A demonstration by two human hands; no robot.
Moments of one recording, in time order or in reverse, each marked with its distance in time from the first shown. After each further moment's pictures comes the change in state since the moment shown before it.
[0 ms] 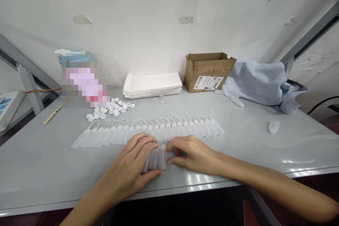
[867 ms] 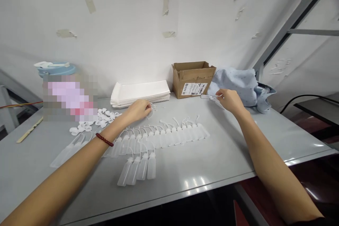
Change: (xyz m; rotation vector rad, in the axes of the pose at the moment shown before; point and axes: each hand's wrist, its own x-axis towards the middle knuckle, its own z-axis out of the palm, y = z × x) left_hand 0.157 -0.098 0.014 -0.190 -0.092 -0.309; right_hand -0.041 0.153 -0.158 -0.683 0.609 0.778
